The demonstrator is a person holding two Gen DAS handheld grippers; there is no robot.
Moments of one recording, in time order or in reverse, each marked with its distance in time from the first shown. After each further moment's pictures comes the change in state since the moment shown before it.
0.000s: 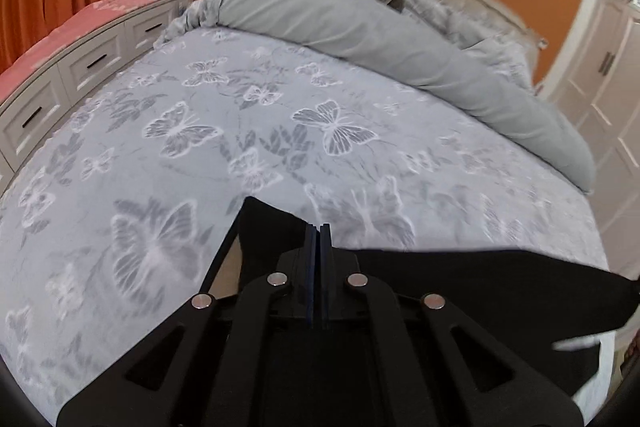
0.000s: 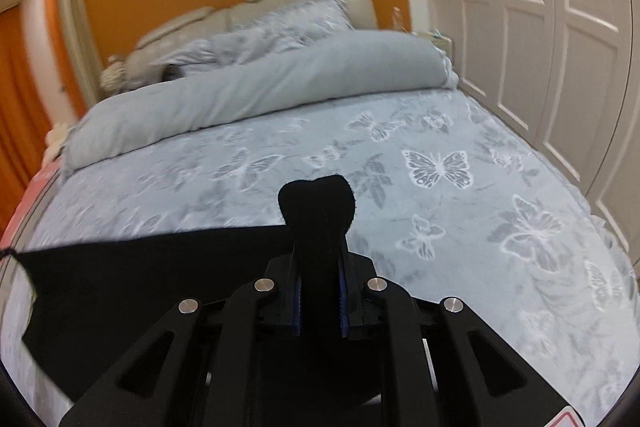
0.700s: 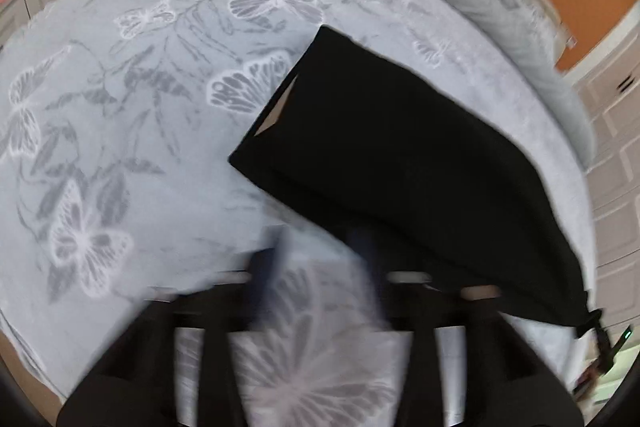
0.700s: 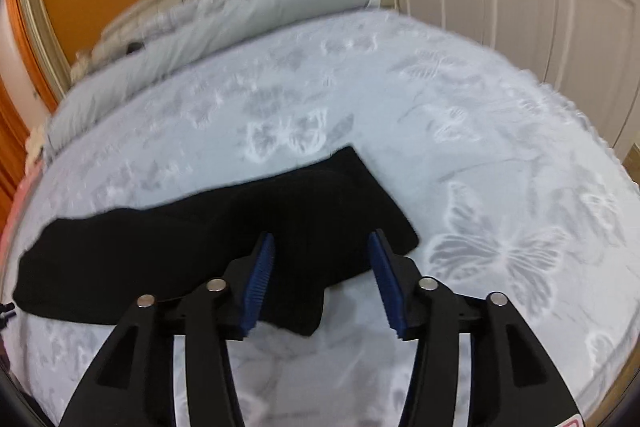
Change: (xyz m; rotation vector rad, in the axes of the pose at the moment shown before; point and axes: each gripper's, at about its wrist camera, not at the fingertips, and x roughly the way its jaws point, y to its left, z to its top) left arm -0.051 0.098 -0.200 -0.242 0.204 -0.030; right arm -0.082 -0.069 -0.186 0.171 0.095 -0.100
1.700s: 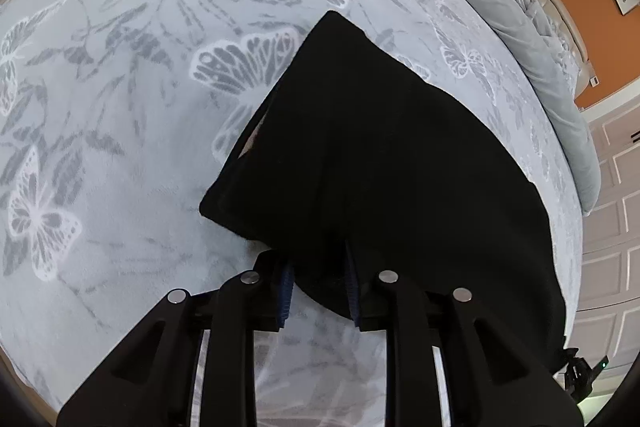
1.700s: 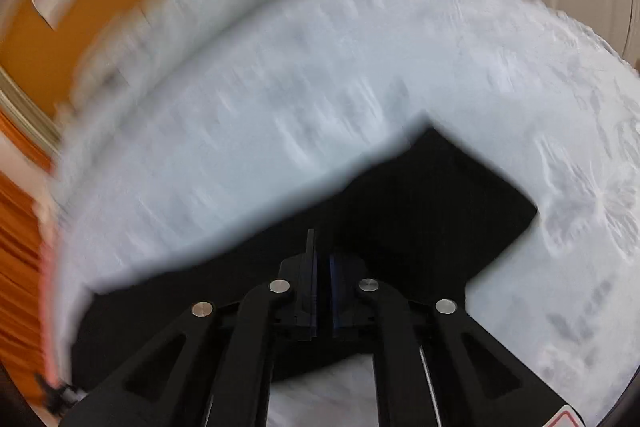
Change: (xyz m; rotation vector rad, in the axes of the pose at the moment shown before) left arm 0.039 -0.004 0.011 -0.152 0.081 0.034; right arm 0.044 0.056 0.034 0.268 0.017 0.124
